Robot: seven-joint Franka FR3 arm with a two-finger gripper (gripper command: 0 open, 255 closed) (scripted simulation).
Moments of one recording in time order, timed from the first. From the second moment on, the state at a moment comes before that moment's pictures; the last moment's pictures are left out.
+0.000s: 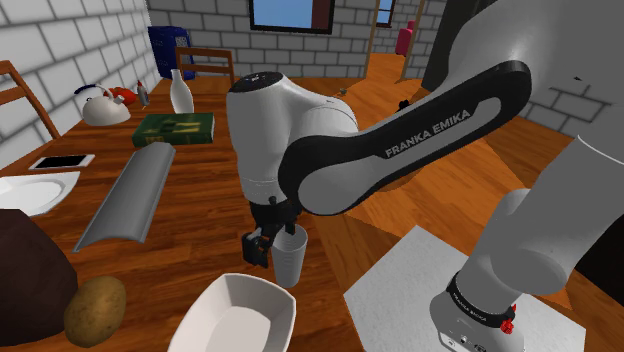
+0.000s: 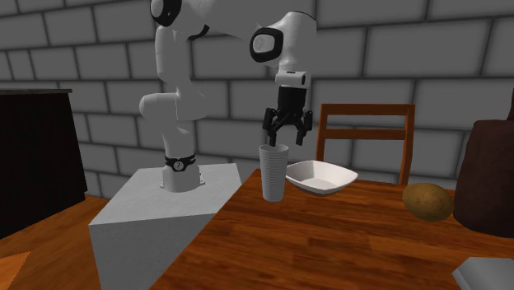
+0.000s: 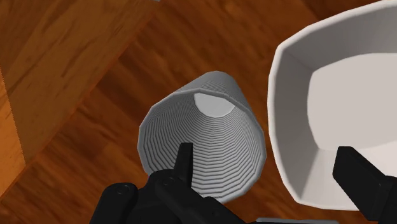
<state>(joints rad) 0.18 -0.14 0.63 -2.25 0.02 2.07 0.50</state>
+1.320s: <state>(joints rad) 0.18 -0.12 0.64 -2.28 0.01 2.12 0.51</state>
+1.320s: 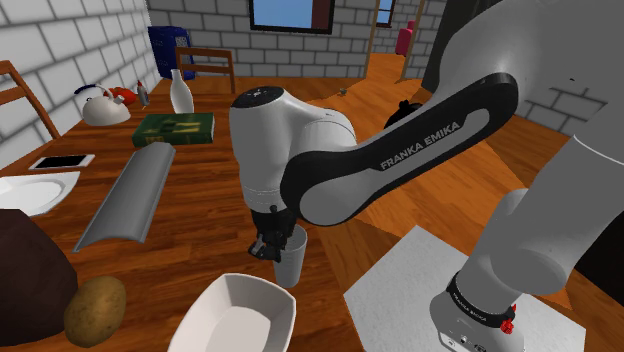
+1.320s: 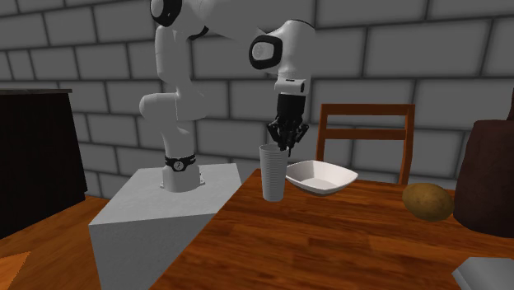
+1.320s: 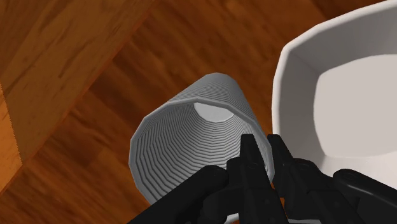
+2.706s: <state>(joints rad) 0.18 -0.23 0.60 -2.10 0.06 1.85 0.45</state>
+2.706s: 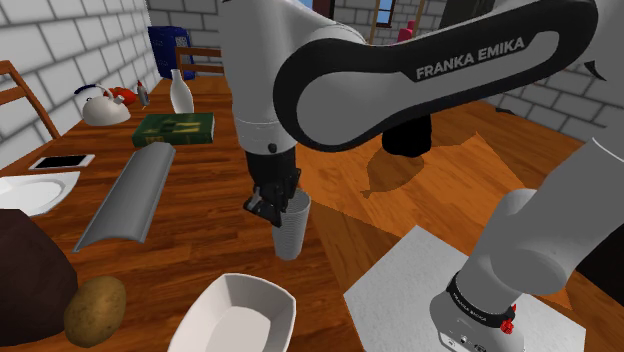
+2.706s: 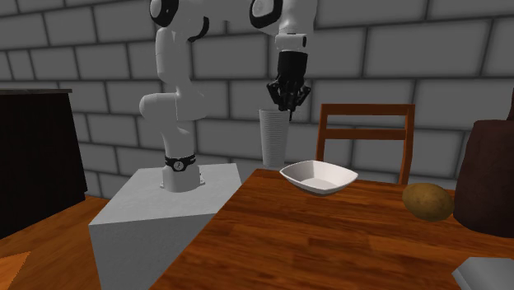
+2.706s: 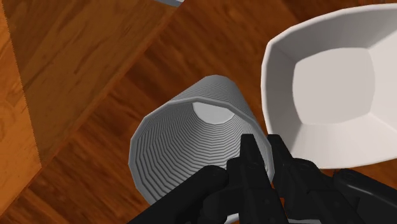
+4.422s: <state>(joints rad) 0.34 0.19 0.80 -1.62 -0.18 1.67 0.87</state>
